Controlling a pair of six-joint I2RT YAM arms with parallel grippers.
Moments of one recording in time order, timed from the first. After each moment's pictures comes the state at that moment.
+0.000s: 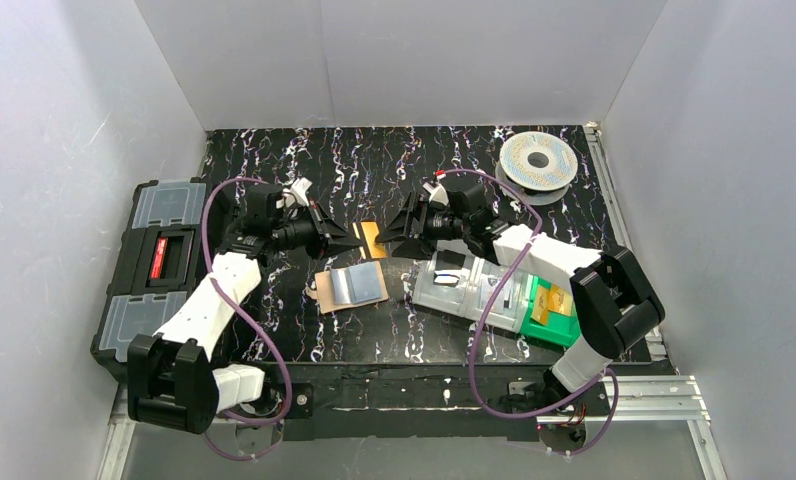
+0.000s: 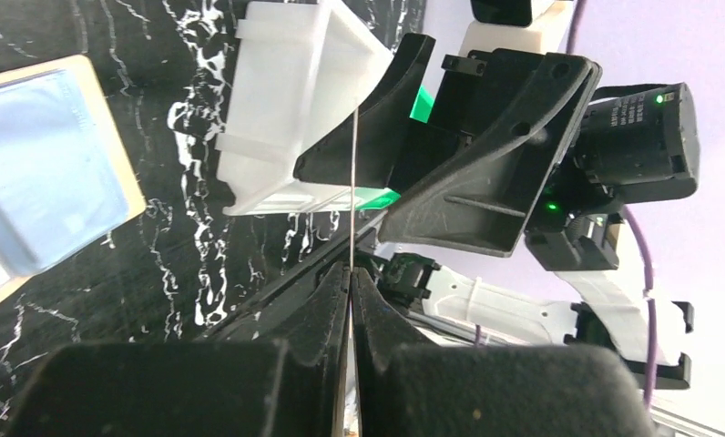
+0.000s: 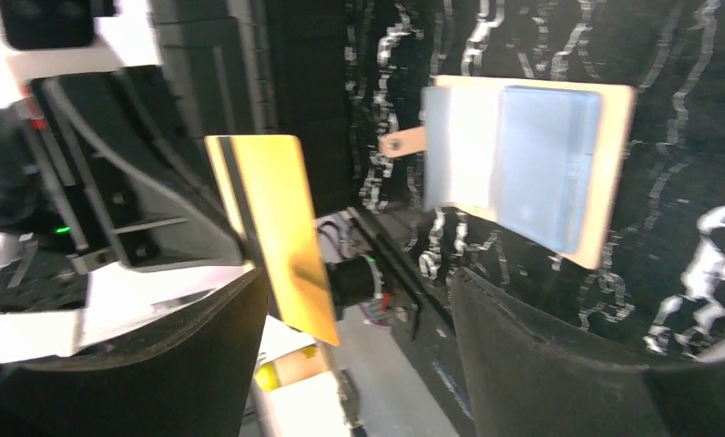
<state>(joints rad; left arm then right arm) -0.19 1.19 0.85 -0.32 0.78 -0.92 0.64 1.61 1.02 0.08 -0.63 1.08</state>
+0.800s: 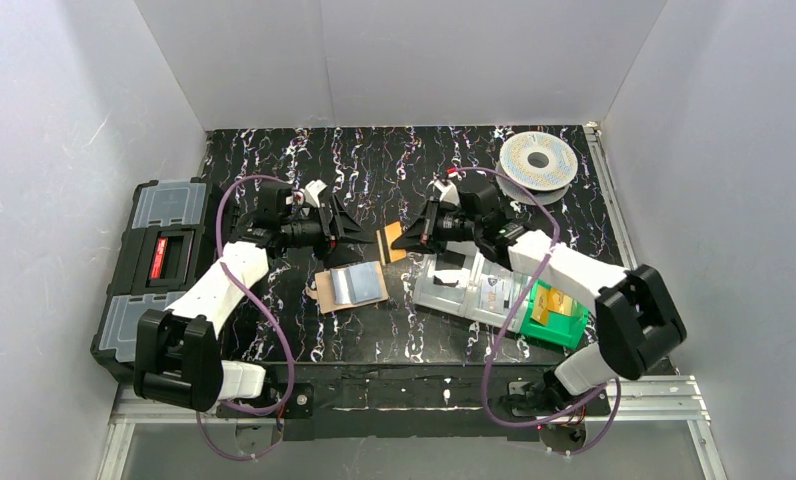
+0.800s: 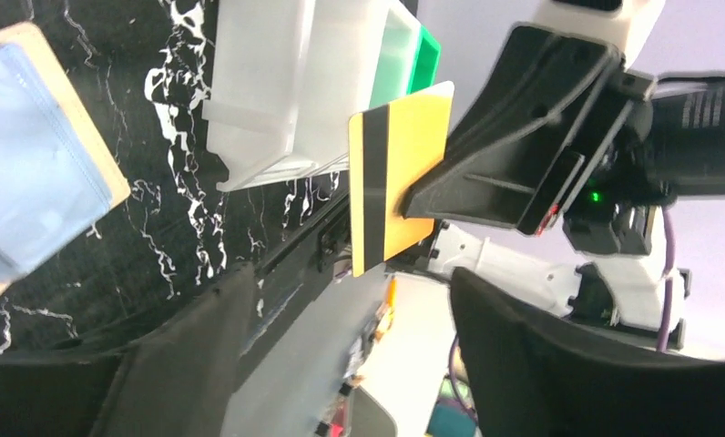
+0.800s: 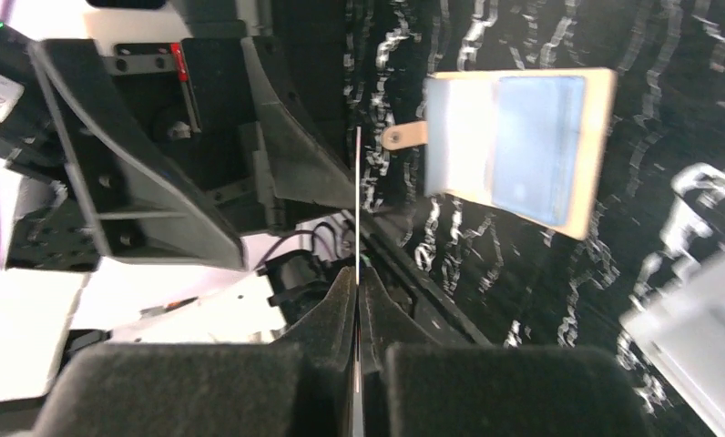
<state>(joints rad) -0.21 1.31 0.87 -0.28 0.91 -0.87 0.63 1.49 0.97 0.05 -0.61 1.08</state>
